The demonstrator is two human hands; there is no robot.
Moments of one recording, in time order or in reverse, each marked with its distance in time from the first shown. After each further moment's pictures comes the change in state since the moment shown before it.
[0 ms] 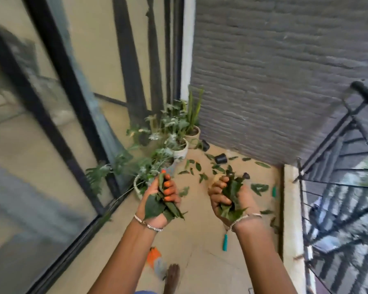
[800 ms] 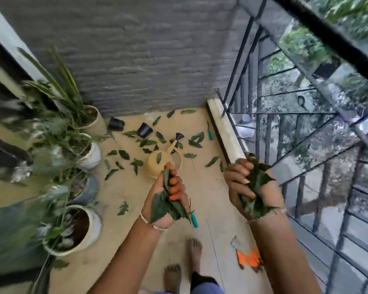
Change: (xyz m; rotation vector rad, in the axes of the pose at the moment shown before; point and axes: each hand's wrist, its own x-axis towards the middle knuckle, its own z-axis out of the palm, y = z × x) left_hand 0.409 -0.102 -0.019 0.231 0.229 -0.604; right_hand 0.136 -0.267 -0.142 0.348 0.033 -0.500
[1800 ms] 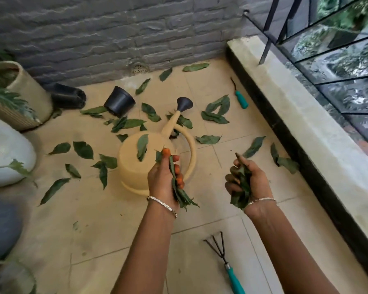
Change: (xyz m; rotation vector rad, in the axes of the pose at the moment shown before) left_hand 0.516 0.087 -0.379 0.595 0.520 0.446; right_hand 0.506 -0.014 -0.511 -0.190 0.368 -0.196
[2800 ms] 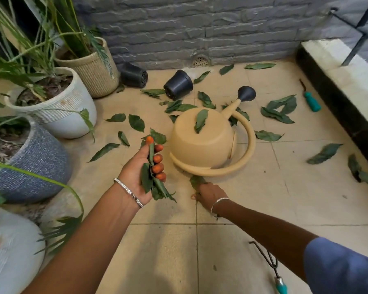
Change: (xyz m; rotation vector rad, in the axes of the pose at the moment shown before) left_hand 0.025 0.018 -0.193 -0.111 -0.107 -0.002; right_hand 0.152 0.238 -0.030 -2.269 -0.562 -0.455
